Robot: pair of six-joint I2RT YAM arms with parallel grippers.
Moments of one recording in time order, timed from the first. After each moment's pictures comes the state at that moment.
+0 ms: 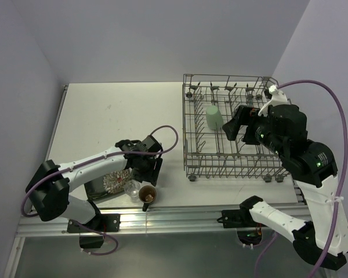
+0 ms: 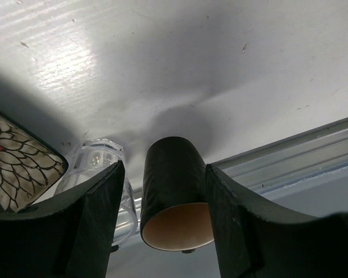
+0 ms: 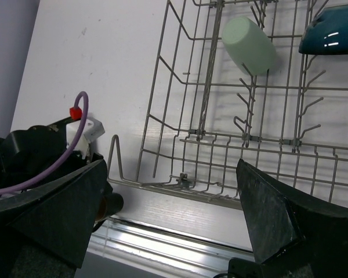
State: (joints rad) left arm -0.88 1.44 0.97 -0.84 0.03 -0.60; right arm 0.47 0.92 1.57 -1.13 0.13 0.47
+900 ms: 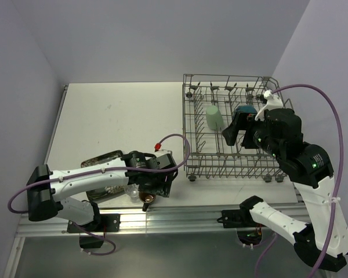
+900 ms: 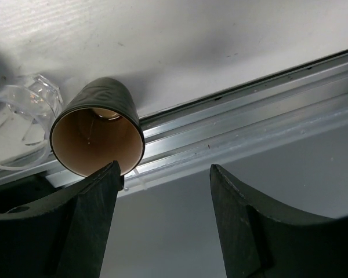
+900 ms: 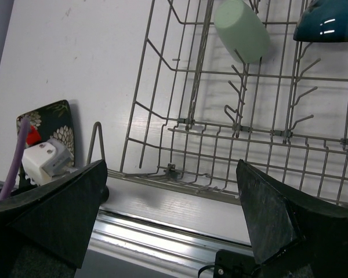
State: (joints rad) left arm -1.22 1.39 1.15 -1.03 -0.13 -0.95; right arm 0.47 0.88 1.49 -1.13 0.13 0.44
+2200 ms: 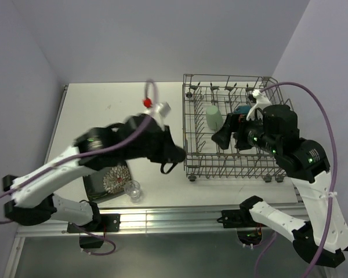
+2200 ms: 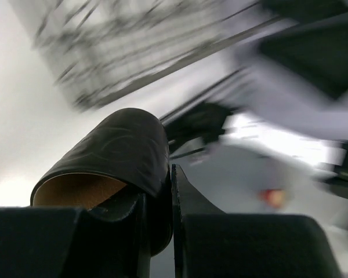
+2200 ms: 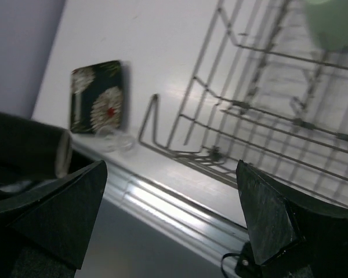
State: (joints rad) left arm -1.20 1.35 1.65 -1.02 -0.16 -0.91; right arm 0.47 0.92 1.50 -1.13 -0.05 0.42
